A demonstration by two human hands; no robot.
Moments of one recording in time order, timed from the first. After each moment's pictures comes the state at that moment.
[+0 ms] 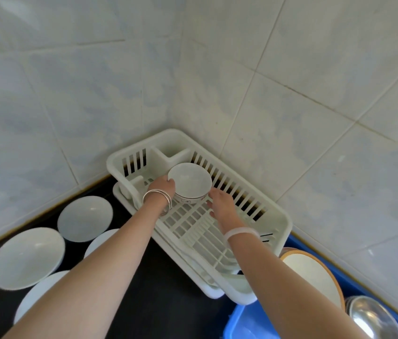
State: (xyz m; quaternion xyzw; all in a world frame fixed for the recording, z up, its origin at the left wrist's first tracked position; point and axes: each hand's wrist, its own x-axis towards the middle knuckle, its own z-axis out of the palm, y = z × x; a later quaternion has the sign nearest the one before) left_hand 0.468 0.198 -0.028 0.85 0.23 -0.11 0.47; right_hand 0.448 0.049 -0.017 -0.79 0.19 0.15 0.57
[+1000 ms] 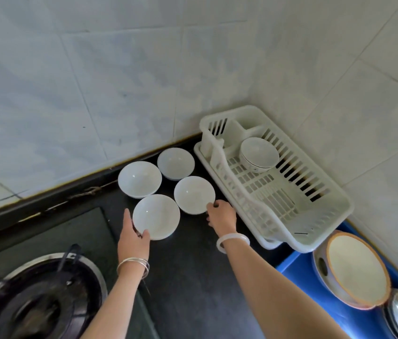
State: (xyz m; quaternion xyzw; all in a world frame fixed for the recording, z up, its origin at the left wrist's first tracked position) left_hand 0.154 0.298 -0.079 0.73 0.48 0.06 0.48; right_hand 0.294 0.160 -0.064 -0.88 0.10 0.23 0.40
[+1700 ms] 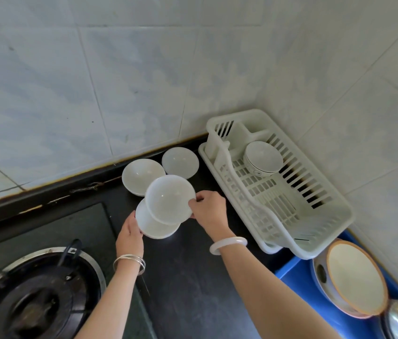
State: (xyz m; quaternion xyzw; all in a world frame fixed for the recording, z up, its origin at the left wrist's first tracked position) left_hand 0.154 0.309 -0.097 0.55 0.48 0.14 0.66; right_hand 0.271 0.196 -0.011 -0.89 -0.03 0.23 0.40
